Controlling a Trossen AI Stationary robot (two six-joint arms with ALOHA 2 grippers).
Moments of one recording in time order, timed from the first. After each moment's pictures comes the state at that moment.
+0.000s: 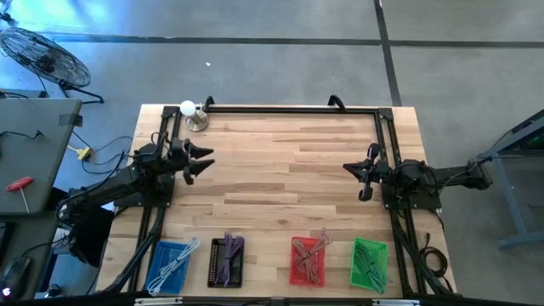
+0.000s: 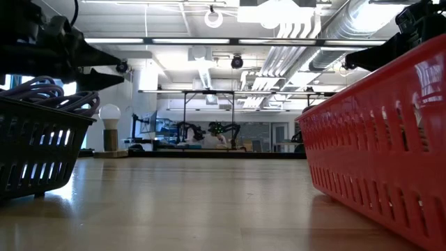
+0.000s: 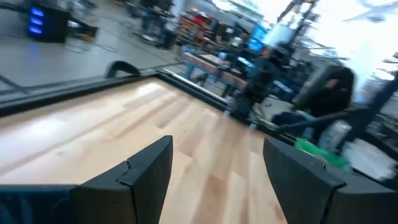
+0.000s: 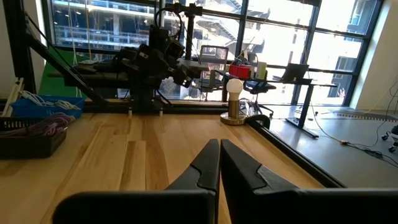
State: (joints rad) left arm 0.45 0.02 0.02 0.03 0.22 -0.43; right arm 0.10 0.02 0.01 0.08 0.34 -0.11
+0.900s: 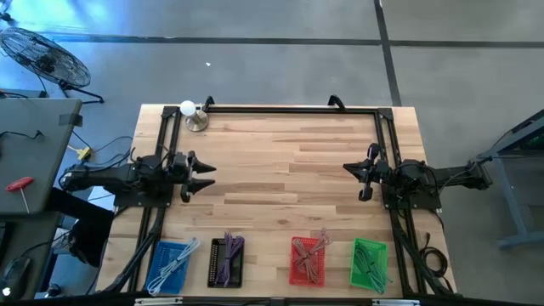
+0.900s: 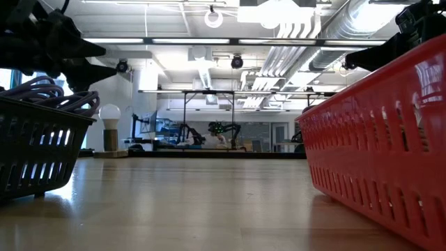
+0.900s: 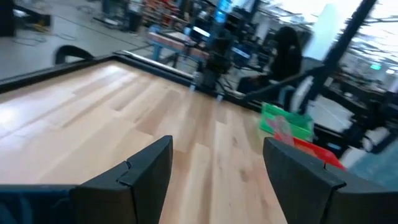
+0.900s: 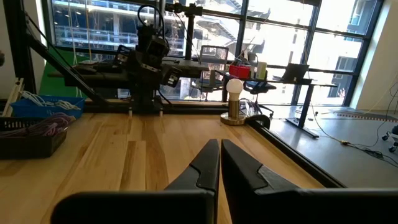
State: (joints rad) left arm -0.01 0.01 0.04 -0.05 -0.09 -0.34; right arm 0.10 0.02 0.01 0.08 0.34 -0.11
